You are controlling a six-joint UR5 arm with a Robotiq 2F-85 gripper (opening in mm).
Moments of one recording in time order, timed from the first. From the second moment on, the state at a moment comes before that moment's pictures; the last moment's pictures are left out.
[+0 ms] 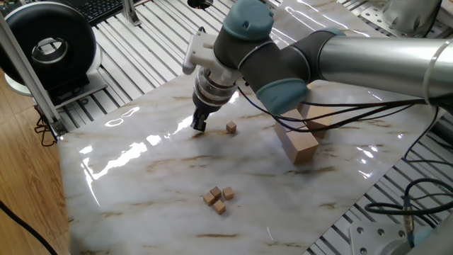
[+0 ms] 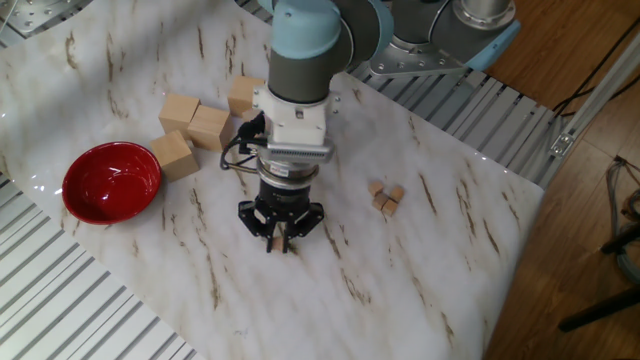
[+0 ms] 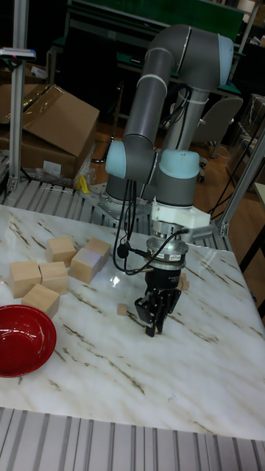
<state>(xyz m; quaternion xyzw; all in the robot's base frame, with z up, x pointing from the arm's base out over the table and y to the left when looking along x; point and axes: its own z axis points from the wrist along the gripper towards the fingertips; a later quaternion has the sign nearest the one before) 0.584 0.109 0.022 -0.35 0.92 0.00 0.18</state>
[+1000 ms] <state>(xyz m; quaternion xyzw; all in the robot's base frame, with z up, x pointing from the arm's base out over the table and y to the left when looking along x) 0.594 0.102 0.031 -0.42 0.89 -0.04 0.17</state>
